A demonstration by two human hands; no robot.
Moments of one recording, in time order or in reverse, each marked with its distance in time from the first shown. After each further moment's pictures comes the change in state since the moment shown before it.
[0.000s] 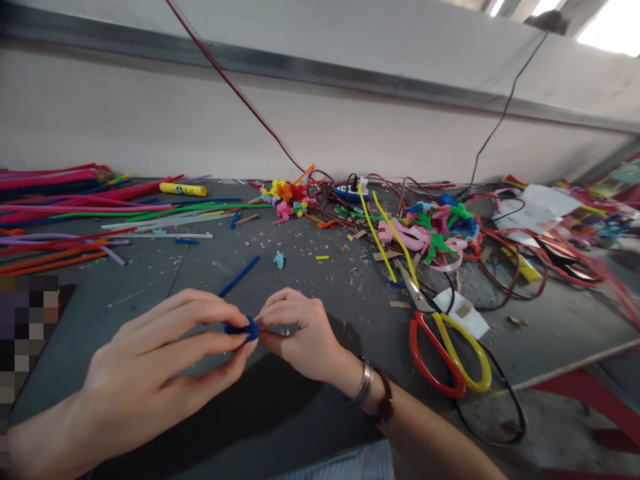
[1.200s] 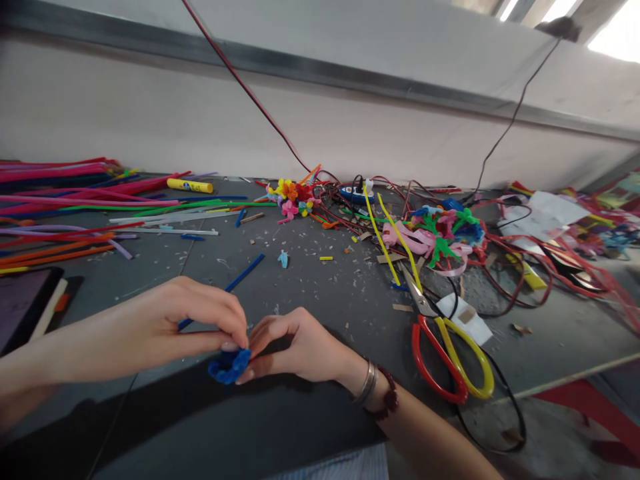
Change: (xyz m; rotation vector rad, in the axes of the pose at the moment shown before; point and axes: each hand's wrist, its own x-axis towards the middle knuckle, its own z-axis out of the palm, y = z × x) left_hand 0.025 -0.032 -0.028 -0.497 -0.675 -0.238; right_hand -0.002 -0.001 0.002 0.489 -0.342 0.326
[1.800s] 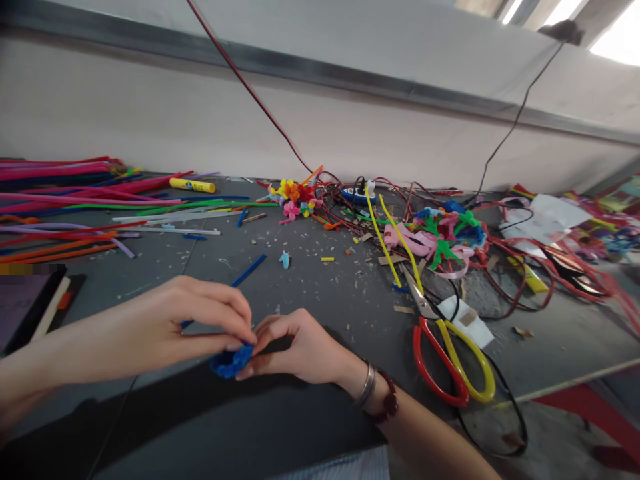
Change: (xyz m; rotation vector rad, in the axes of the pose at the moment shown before) left_hand -0.003 0.000 -0.001 0.133 0.065 0.007; right_hand 0.001 0.000 0.001 -0.100 0.068 -0.025
